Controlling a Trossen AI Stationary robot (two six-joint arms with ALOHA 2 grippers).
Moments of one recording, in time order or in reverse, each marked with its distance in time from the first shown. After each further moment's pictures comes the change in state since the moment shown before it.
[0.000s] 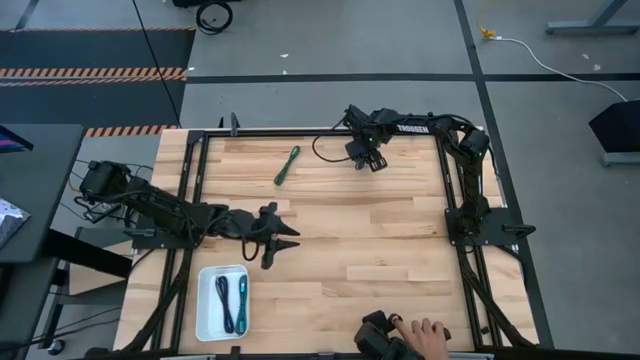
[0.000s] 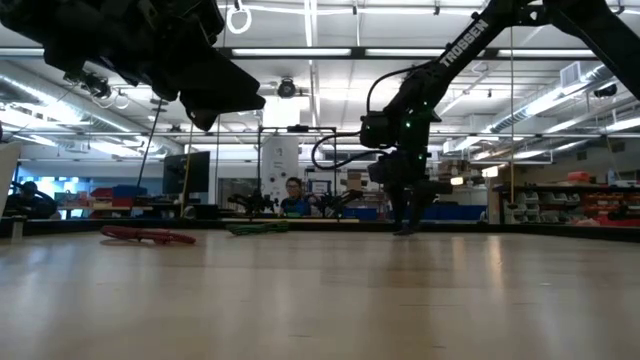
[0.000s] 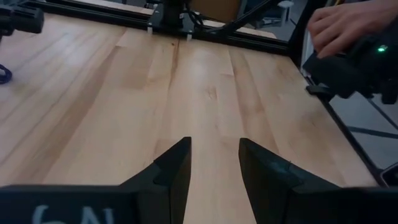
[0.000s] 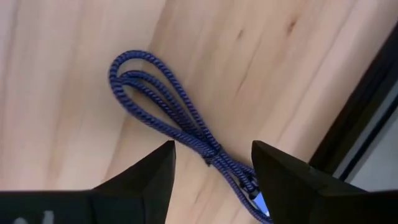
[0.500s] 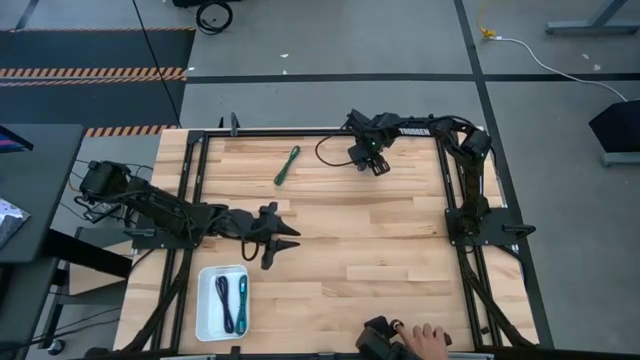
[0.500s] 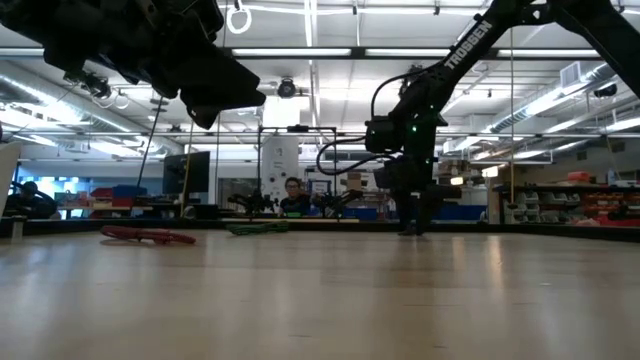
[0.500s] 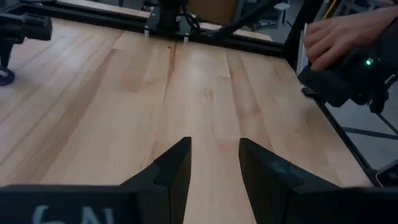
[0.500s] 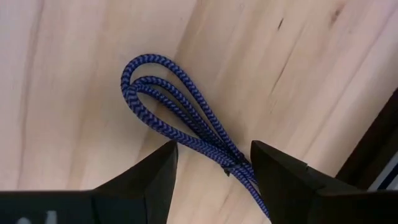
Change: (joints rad) left arm 0.003 -0.001 0.000 0.017 0.003 0.004; right arm 0.005 -0.008 -0.077 0.044 -0.017 0.010
